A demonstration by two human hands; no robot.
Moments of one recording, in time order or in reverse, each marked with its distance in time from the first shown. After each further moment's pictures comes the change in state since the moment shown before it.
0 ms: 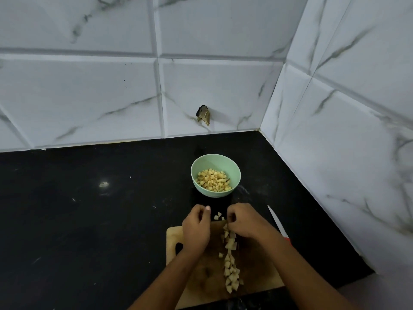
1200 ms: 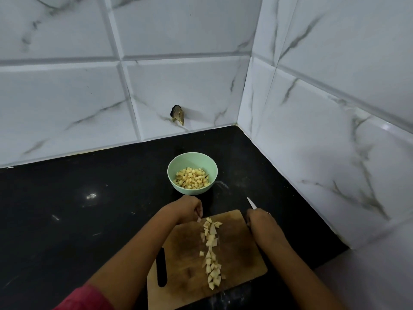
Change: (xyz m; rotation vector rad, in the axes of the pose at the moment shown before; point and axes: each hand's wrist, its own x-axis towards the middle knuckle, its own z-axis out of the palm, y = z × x) left_hand 0.064 0.044 0.002 0.868 -0.867 0.132; right_hand -0.026 0.086 0.019 -0.221 0.258 0.257
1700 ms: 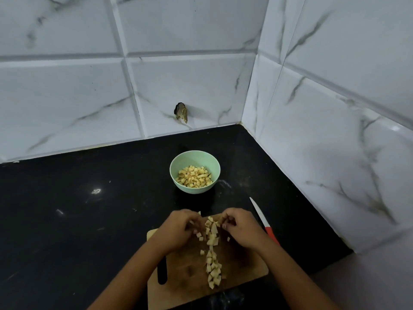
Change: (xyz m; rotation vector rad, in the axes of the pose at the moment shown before) left_hand -0.055 -0.012 0.039 -0.145 0.293 0.189; right_hand -0.021 -0.038 -0.021 0.585 -0.170 -0.218
